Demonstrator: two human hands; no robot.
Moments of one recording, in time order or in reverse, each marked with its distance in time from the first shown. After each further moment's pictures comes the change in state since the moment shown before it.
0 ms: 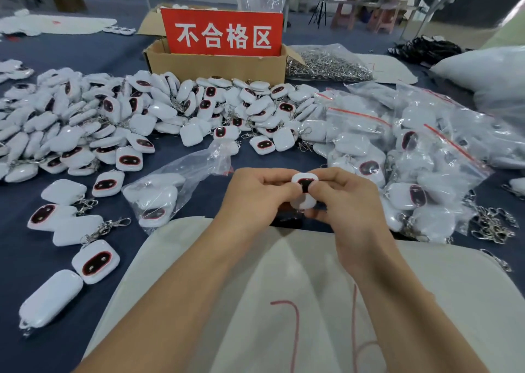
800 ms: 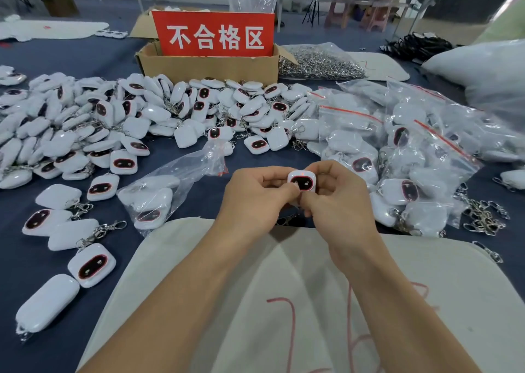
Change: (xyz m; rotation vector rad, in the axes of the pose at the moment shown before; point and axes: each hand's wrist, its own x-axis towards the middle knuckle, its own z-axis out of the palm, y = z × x) left_hand 0.001 -0.003 0.009 0.099 0.069 0.057; right_hand -0.001 0.005 0.002 -0.060 -0.013 -0.142
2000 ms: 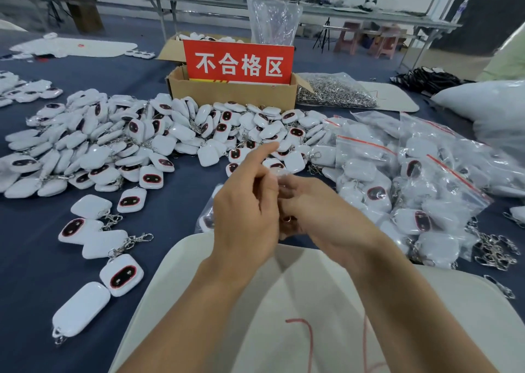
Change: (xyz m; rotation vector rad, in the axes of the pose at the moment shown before) left_hand -0.015 0.009 -0.030 0.246 0.490 0.554; right_hand 0.010 -0.043 0.042 0.033 -0.589 0.157
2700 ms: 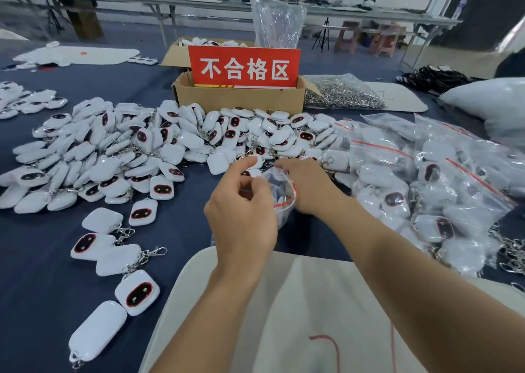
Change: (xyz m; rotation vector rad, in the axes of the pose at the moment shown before) left_hand 0.020 -0.016 -0.006 -0.034 0.182 -0.377; right_hand 0.118 0.021 -0.028 -1.558 0.167 -0.208
